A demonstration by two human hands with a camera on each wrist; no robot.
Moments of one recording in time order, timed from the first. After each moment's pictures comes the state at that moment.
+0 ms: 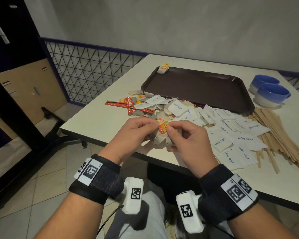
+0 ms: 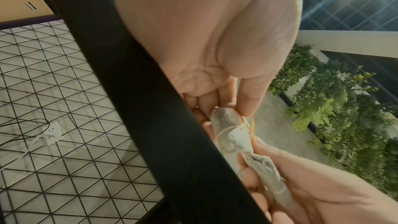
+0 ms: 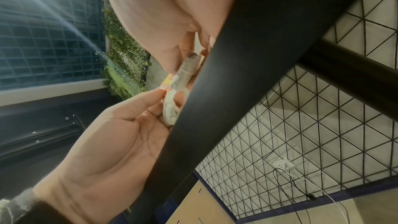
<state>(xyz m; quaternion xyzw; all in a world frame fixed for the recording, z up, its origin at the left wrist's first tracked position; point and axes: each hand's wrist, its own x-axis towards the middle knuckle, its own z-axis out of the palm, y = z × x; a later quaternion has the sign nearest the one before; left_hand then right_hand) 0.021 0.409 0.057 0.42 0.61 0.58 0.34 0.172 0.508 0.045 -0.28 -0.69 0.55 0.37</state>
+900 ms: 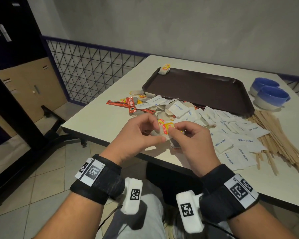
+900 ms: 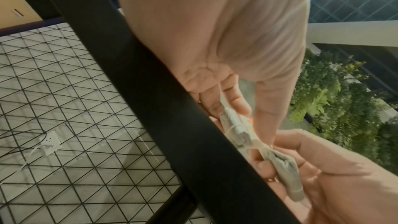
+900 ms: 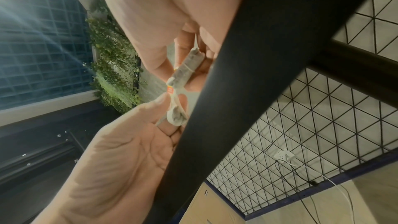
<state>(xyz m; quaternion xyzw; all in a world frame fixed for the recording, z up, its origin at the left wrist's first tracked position) 0.021 0.406 0.052 0.48 0.61 0.56 0.29 0.177 0.505 0.054 -0.29 -0.68 0.57 0.35</state>
